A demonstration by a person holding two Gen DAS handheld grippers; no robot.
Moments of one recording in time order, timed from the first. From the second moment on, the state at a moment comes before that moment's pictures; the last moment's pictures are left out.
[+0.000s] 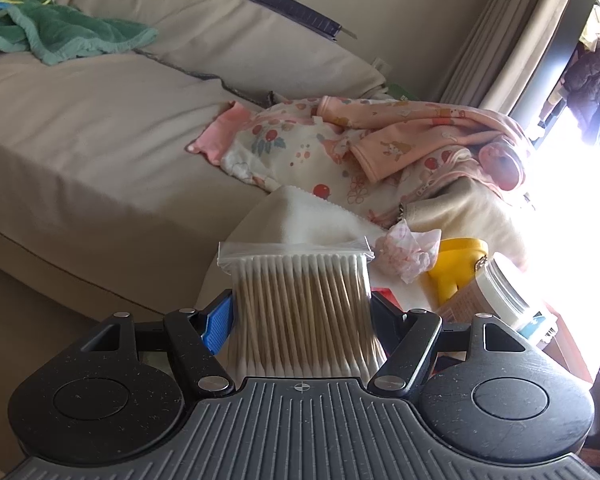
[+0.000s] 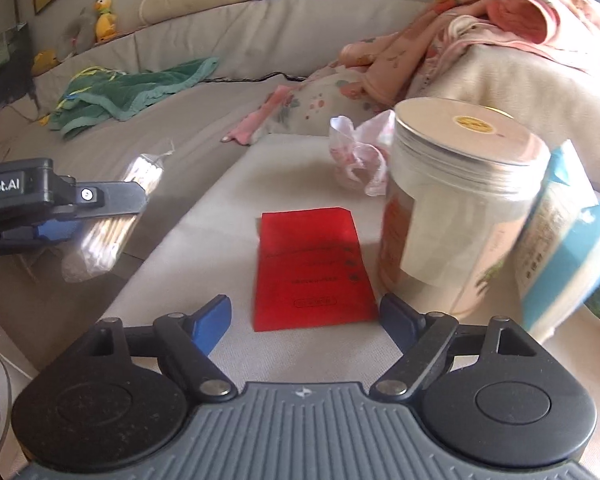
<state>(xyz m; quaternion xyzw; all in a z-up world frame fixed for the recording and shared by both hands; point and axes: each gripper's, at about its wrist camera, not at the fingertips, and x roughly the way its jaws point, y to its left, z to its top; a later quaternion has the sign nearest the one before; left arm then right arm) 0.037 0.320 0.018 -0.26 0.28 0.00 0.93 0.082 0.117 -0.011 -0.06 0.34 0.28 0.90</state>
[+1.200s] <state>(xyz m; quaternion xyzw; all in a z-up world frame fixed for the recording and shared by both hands) 0.033 0.355 0.012 -0.29 0.29 0.04 0.91 0.199 0.223 0.027 -0.15 0.54 0.23 0.80</state>
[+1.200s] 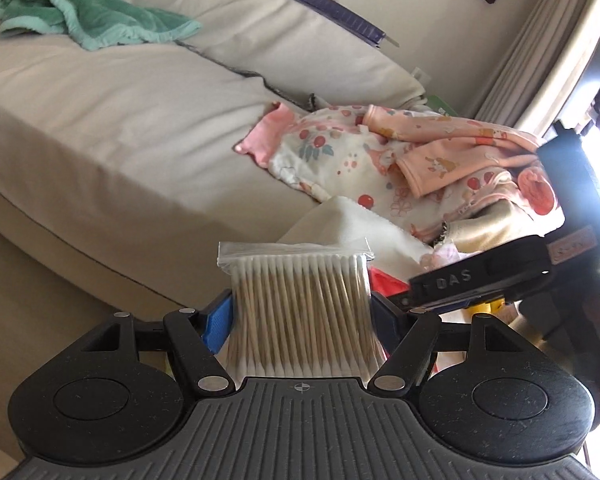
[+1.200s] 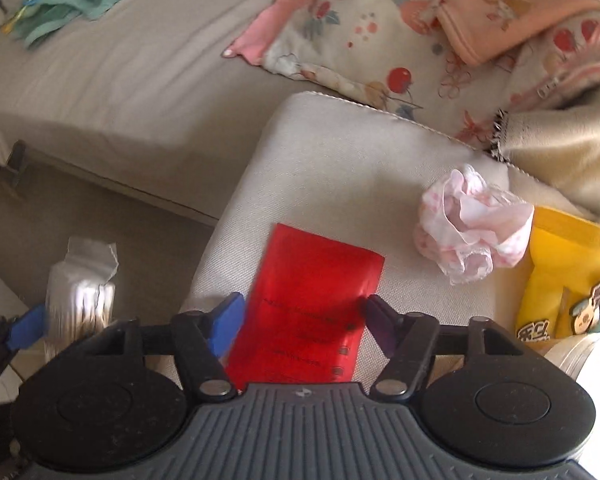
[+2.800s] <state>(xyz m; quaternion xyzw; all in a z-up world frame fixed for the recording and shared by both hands) 0.022 0.384 -0.014 -0.34 0.30 0.06 0.89 0.163 0.252 0.033 -0.15 0.52 0.30 0.79</state>
